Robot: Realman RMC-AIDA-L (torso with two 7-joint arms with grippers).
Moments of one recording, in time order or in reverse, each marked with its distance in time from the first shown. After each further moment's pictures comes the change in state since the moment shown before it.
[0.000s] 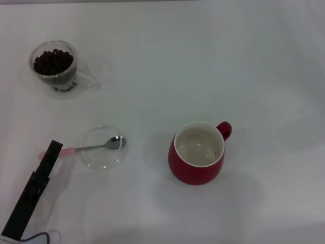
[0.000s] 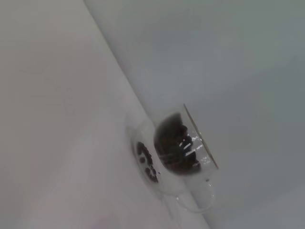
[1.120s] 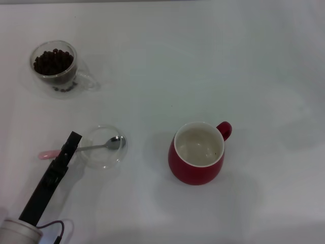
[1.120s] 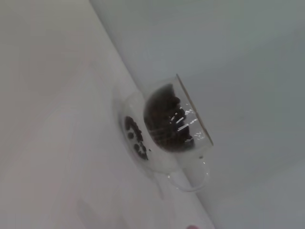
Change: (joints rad) left arm -0.052 0.000 -0.088 -0.008 0.102 -0.084 0.008; right arm 0.004 0.003 0.008 -0.001 0.004 0.002 -0.017
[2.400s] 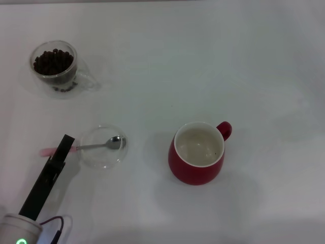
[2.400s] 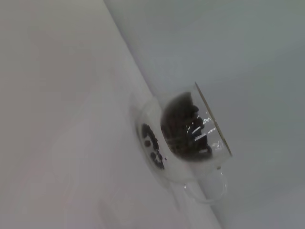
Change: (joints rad) left arm -0.005 0.000 -0.065 -0.012 0.003 -0.043 -0.001; right arm 0.032 0.009 0.008 0.001 0.000 0.068 -0.027
